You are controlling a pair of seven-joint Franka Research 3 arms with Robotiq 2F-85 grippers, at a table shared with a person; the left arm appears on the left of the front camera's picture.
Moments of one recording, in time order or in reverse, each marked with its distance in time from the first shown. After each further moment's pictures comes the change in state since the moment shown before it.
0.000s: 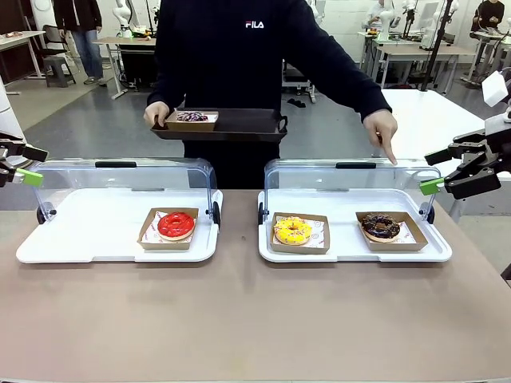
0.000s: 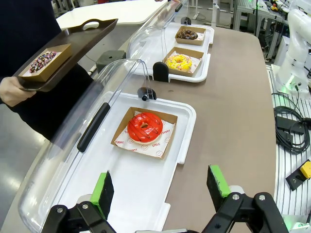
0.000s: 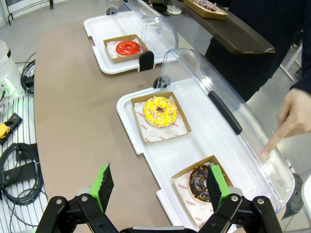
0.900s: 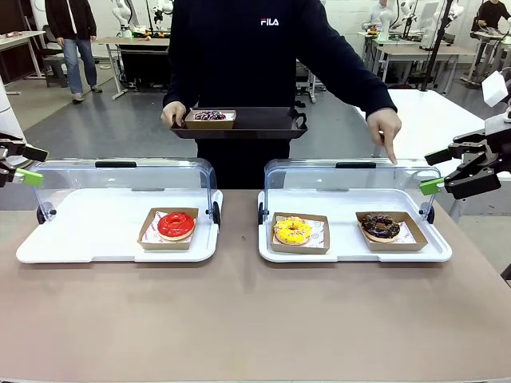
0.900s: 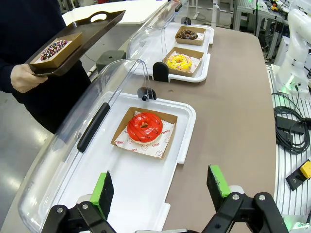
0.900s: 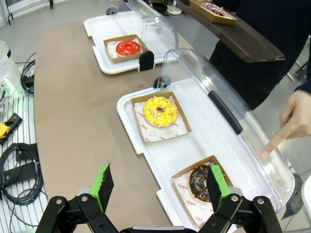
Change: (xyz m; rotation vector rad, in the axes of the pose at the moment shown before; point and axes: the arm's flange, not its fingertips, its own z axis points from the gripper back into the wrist) left arm 0.000 0.000 0.000 0.000 0.000 0.000; right arm 0.000 0.000 0.000 0.000 0.000 0.000
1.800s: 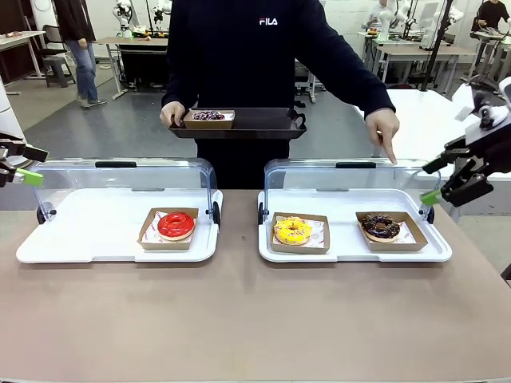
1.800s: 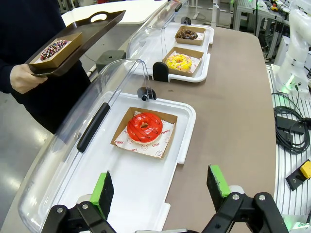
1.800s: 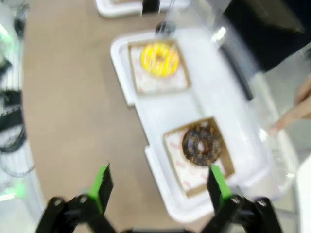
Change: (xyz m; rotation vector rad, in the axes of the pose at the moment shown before) left arm 0.000 0.000 0.000 0.000 0.001 0.000; right arm -0.003 -0.021 -0.028 0.042 0.327 0.126
